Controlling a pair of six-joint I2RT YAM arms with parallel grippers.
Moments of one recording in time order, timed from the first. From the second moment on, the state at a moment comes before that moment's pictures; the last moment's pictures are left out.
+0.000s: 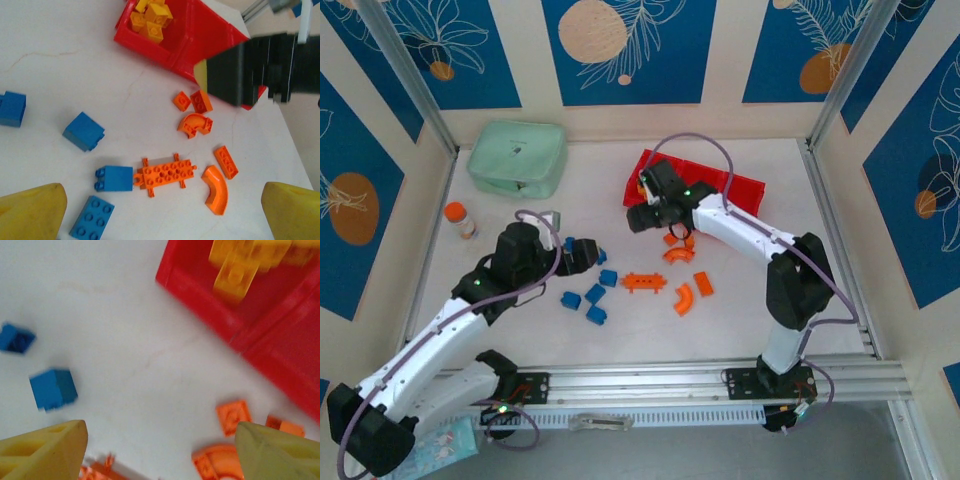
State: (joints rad) left arm -0.54 0.87 0.74 -0.43 0.14 -0.63; right arm 0.66 1.76 1.45 -0.69 0.05 0.28
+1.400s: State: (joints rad) left arm -0.54 0.66 0.59 -0.54 0.13 -0.70; right arm 0.82 1.86 1.25 -0.76 0.20 0.33
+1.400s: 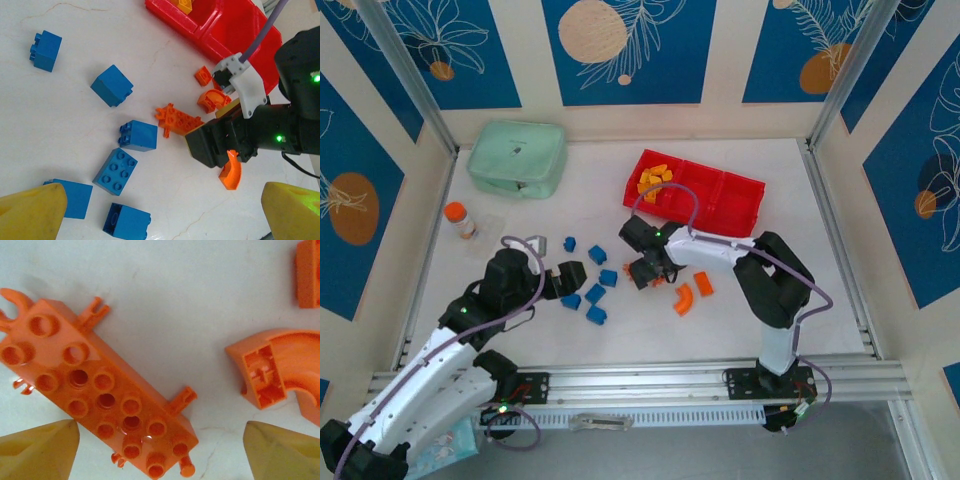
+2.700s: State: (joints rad) left arm -0.53 0.75 0.64 -0.51 0.12 -0.68; right arm 0.75 1.88 1.28 -0.70 0.05 0.30
